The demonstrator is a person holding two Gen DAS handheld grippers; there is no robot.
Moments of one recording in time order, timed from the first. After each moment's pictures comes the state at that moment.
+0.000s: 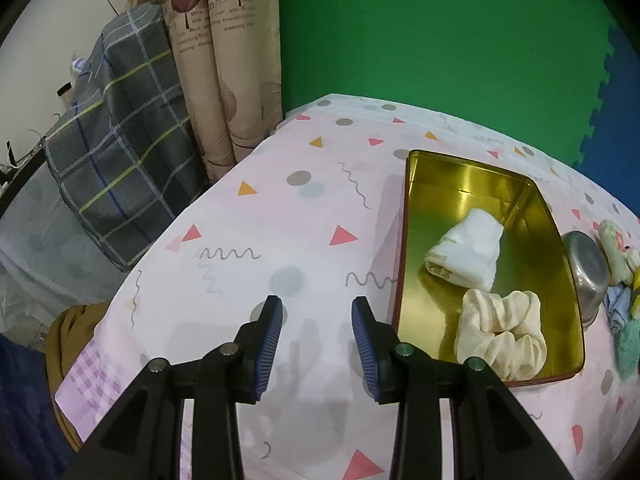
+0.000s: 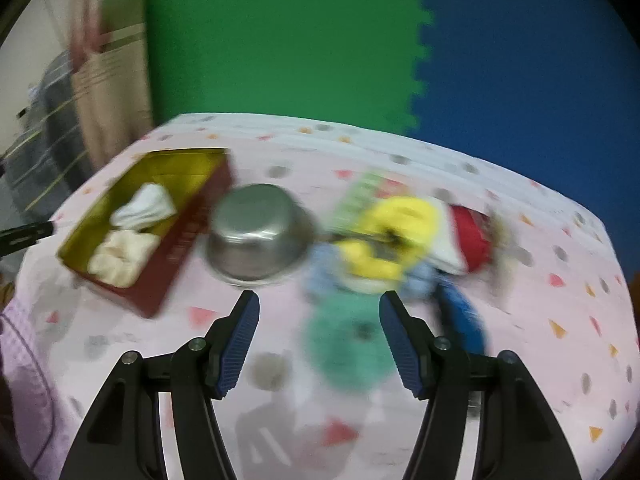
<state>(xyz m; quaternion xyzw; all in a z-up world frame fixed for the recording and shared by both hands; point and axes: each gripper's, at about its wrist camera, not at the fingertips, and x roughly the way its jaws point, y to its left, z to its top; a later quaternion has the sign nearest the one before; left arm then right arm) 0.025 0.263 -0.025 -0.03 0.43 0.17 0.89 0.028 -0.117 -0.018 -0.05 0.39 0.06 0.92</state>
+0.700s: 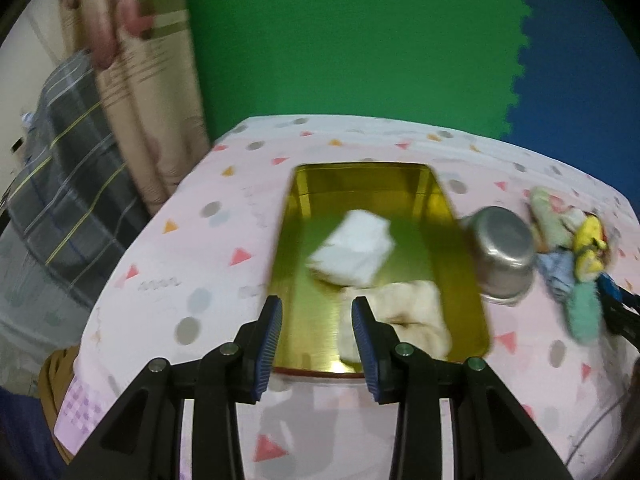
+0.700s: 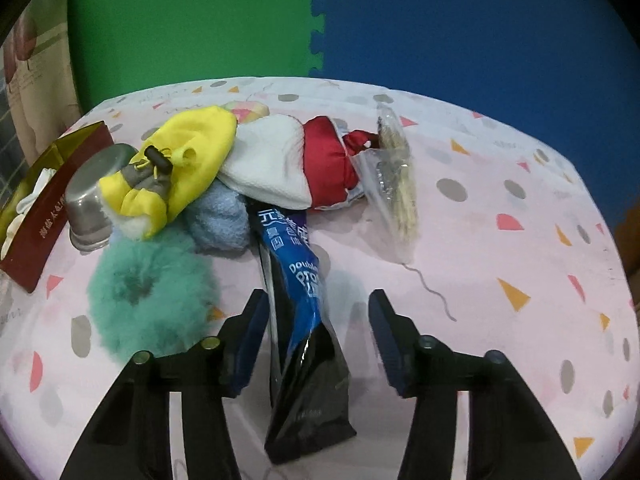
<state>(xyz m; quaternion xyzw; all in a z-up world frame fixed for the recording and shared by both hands) 0.031 0.170 -0.002 0.02 0.43 0.06 0.90 0.061 -0.207 -0.076 -0.03 0.43 0.02 0.90</state>
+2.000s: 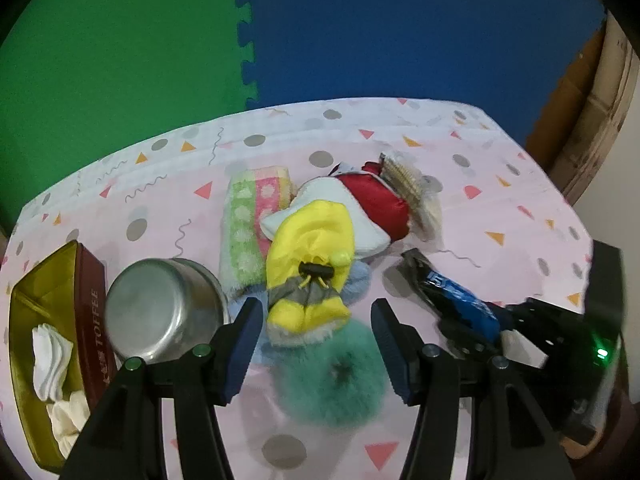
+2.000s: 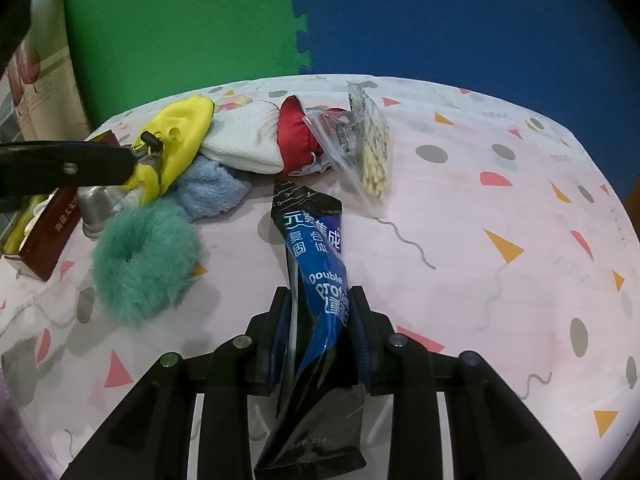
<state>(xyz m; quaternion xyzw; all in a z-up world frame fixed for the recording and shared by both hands) 0.102 -0.100 -0.026 0.10 0.46 -0.22 0.86 0.028 -0.241 -0.084 0.01 0.43 0.03 0.90</state>
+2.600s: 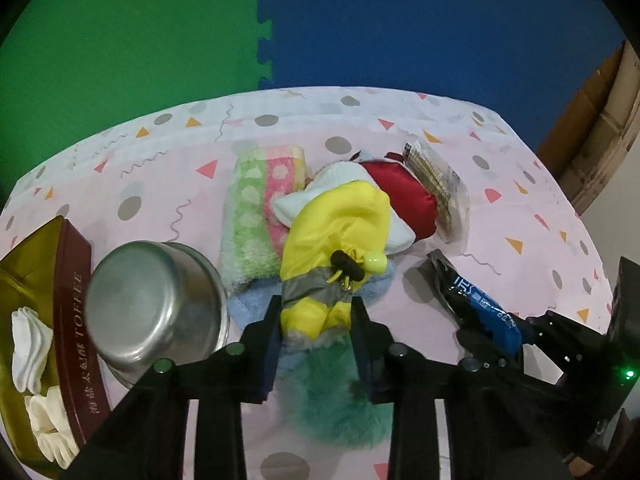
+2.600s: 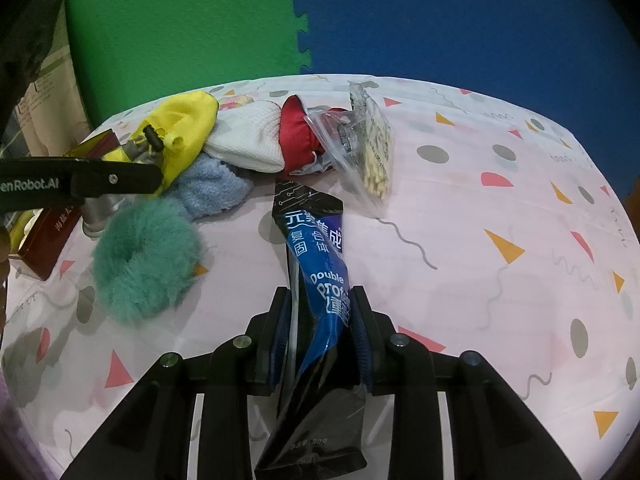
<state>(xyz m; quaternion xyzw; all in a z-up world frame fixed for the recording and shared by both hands) 0.117 -0.090 -0.046 0.06 0.48 -0.21 0.85 0.028 -0.240 -0.085 0.01 0.43 0.03 0.90</state>
